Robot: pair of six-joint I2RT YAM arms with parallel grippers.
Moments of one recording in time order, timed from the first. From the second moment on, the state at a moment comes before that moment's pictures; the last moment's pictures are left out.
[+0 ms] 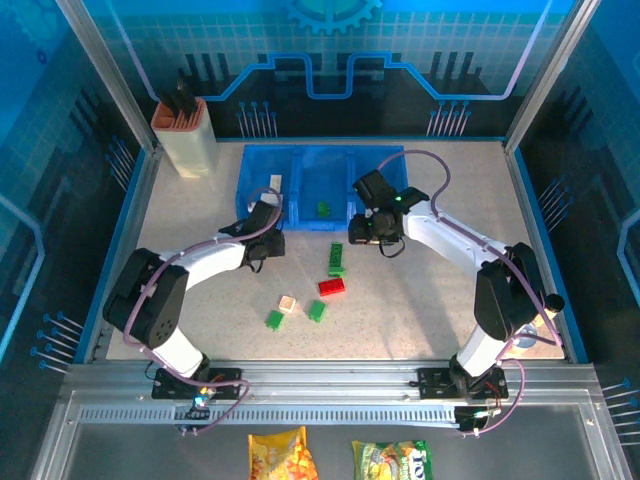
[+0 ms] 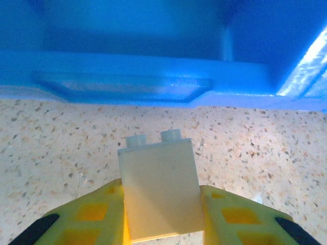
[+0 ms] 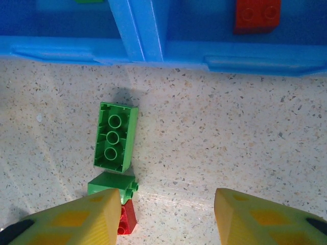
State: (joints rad) left arm -0.42 1.60 0.88 -0.28 -0.18 -0.48; right arm 0.56 1.68 1.34 -0.85 0.02 0.55
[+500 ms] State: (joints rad) left arm -0.33 1.51 0.96 -0.44 -0.07 -0.48; right arm 0.58 1.68 1.34 -0.85 0.02 0.56
